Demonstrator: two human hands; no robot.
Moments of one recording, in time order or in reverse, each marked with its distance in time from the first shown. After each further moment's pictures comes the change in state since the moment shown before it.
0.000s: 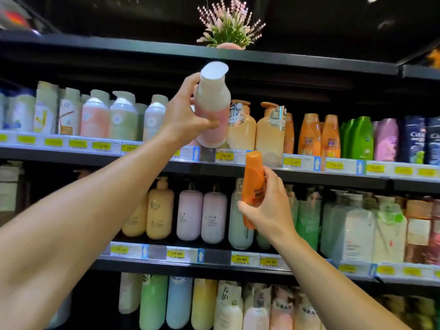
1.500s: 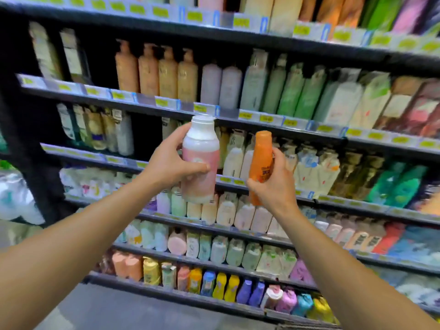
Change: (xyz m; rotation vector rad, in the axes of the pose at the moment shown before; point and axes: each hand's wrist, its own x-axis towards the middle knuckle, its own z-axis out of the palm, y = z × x) left_hand -0.389 0.137 -0.059 -0.038 -0.267 -0.648; right_hand -0.282 -0.061 -0.115 -0.004 -0.335 0.362
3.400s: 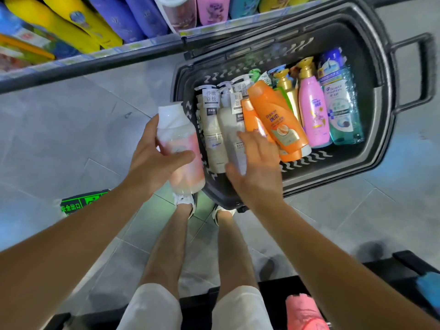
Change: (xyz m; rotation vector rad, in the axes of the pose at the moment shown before) left_hand -0.395 -0.407 0.583 0.126 -0.594 -1.239; right_hand -0.484 0.595 0.021 -0.278 -0.478 0.767
